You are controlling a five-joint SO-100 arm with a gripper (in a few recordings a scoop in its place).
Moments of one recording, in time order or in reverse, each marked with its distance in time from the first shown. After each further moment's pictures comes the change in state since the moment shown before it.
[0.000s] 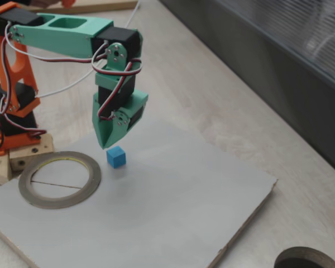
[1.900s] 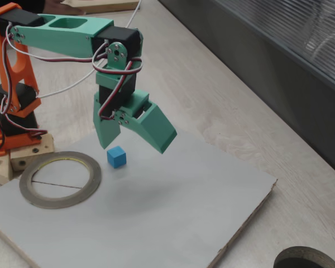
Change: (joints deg) arm 0.3 0.0 -0.4 0.1 -0.1
